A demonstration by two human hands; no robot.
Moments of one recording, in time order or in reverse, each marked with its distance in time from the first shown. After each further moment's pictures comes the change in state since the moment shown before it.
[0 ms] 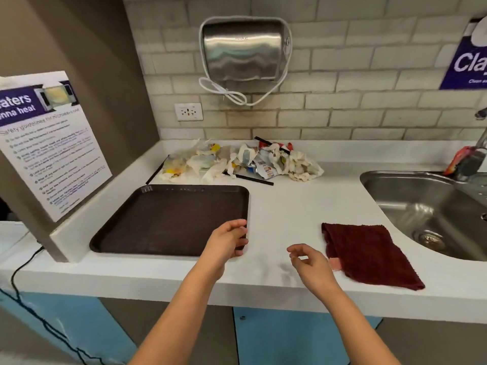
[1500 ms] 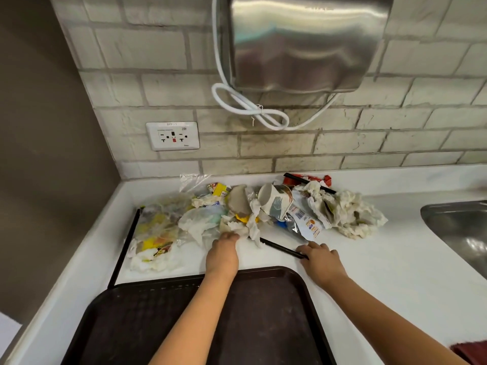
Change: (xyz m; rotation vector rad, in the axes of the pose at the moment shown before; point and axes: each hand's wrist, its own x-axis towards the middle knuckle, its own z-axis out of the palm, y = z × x) left_hand 0.417 0.015 -0.100 1.148 -0.060 0.268; right_hand 0.356 -0.040 0.123 -1.111 -0.024 0.065
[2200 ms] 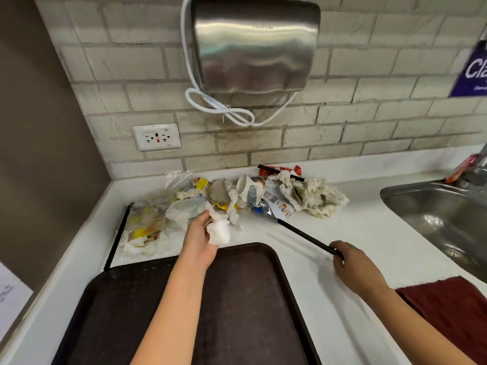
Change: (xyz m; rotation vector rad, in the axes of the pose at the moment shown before) left_hand -0.075 0.042 -0.064 -1.891 -0.060 -0.349; right_hand -0.120 0.081 -0.022 0.349 0.206 0.159
